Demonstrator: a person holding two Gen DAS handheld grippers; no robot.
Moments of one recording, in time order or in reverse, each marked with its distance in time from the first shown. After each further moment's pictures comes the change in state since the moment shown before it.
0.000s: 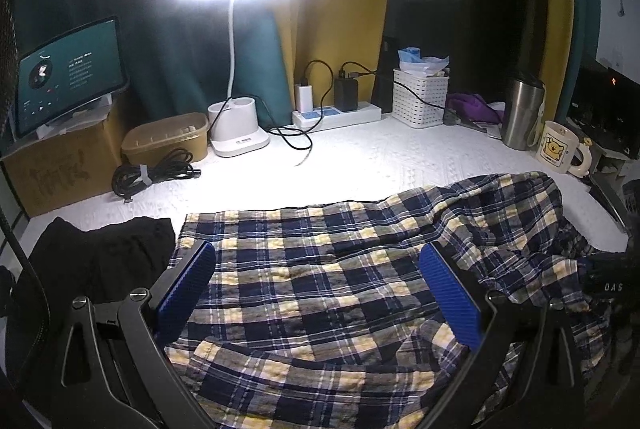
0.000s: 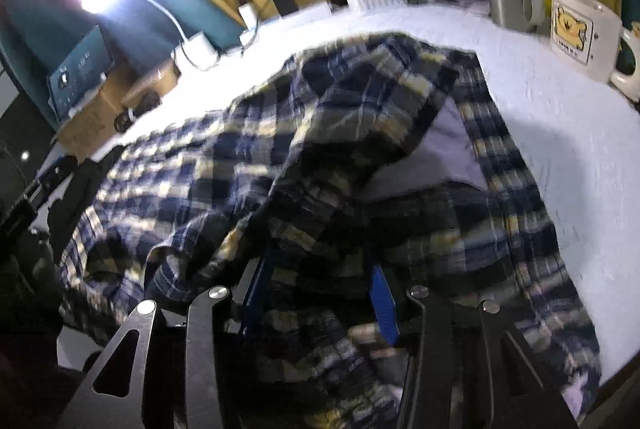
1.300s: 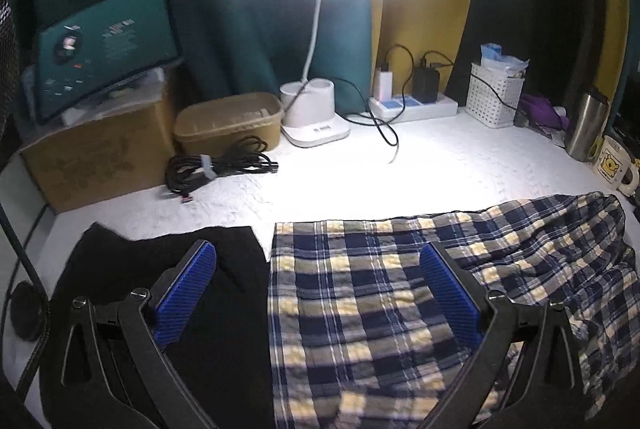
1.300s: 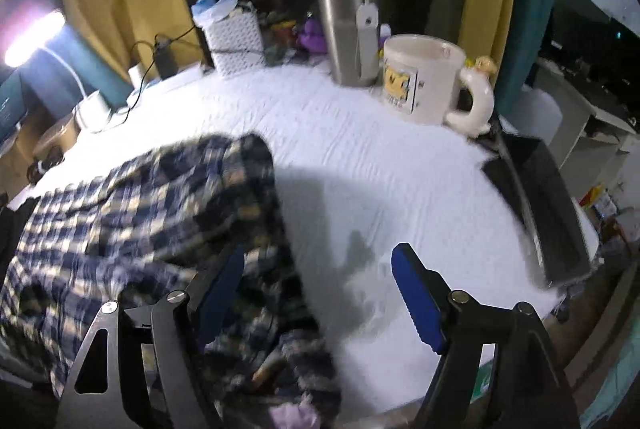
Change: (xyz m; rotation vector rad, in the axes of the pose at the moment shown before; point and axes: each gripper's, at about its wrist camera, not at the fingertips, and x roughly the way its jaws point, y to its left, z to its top) left arm 0.042 0.097 0.025 -0.048 0.102 0.100; right arm -0.080 -0.073 0.022 0.055 -0.150 -0.401
